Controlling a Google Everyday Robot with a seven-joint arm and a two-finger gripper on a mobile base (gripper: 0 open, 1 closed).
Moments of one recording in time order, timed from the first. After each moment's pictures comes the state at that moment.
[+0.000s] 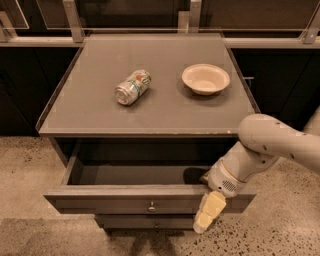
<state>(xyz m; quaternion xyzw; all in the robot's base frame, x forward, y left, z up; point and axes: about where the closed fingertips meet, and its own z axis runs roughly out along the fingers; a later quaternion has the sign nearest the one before) 0.403 -0.123 0.653 -0.52 0.80 0.27 0.07</state>
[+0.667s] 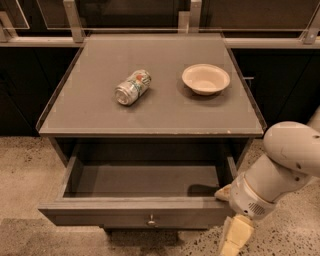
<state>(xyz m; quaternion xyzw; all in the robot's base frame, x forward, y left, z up) 0.335 -0.152 0.688 -0.55 0.79 0.25 0.06</state>
